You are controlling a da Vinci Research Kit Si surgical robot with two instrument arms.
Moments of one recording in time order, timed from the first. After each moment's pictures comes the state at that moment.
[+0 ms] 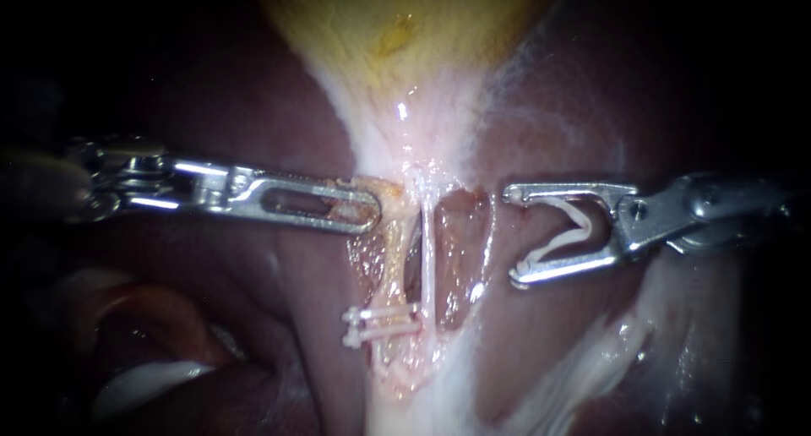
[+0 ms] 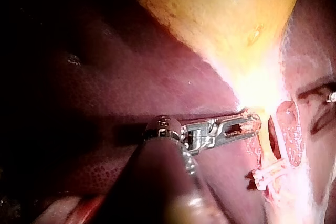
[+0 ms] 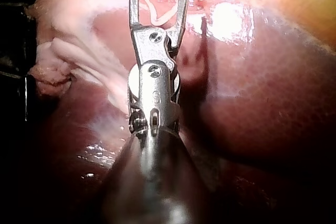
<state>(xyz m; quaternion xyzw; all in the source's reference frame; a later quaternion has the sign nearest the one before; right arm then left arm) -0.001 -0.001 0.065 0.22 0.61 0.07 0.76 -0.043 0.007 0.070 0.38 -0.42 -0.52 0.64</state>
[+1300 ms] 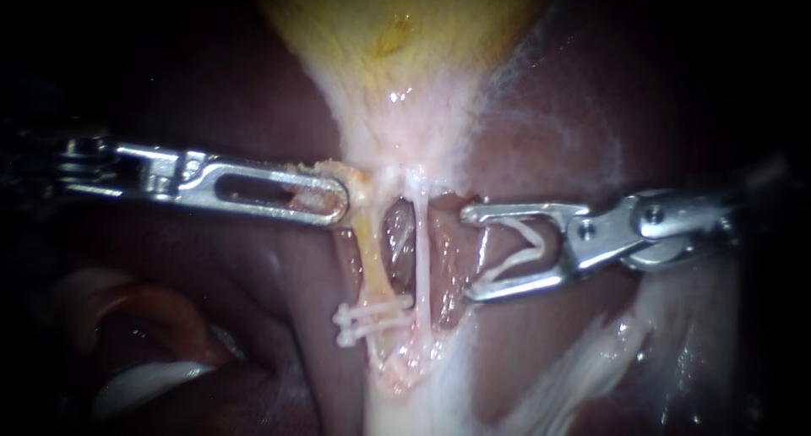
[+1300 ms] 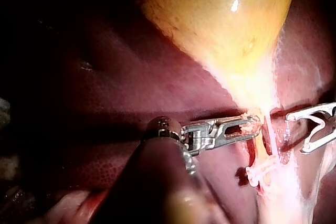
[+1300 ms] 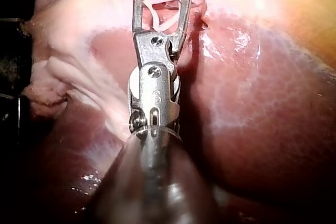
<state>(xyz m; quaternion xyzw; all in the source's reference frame) 0.005 -0.004 0.070 0.23 0.58 0.06 0.78 -0.040 0.008 0.062 0.38 -0.42 -0.53 0.63</state>
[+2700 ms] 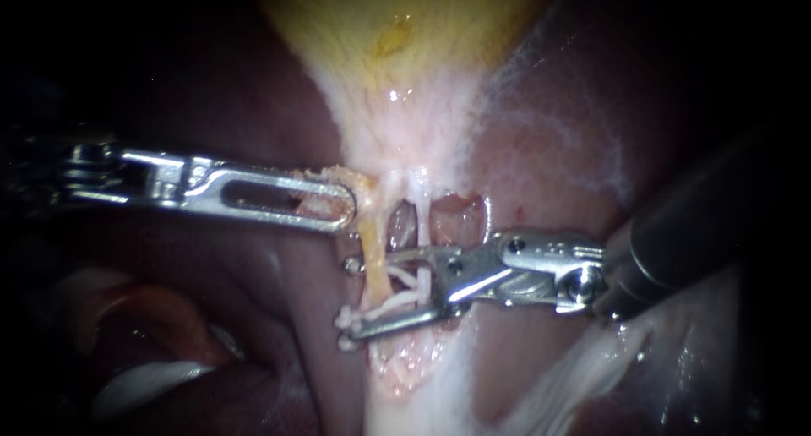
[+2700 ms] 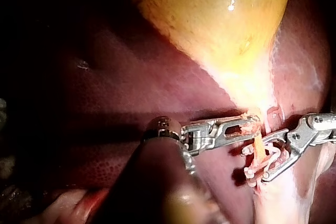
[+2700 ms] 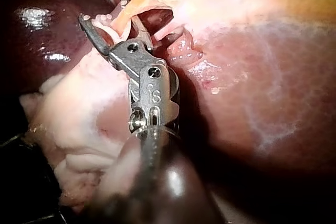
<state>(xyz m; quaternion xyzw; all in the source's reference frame) 0.016 -0.006 0.074 0.35 0.59 0.15 0.71 -0.041 0.008 0.062 0.38 -0.42 -0.53 0.63</state>
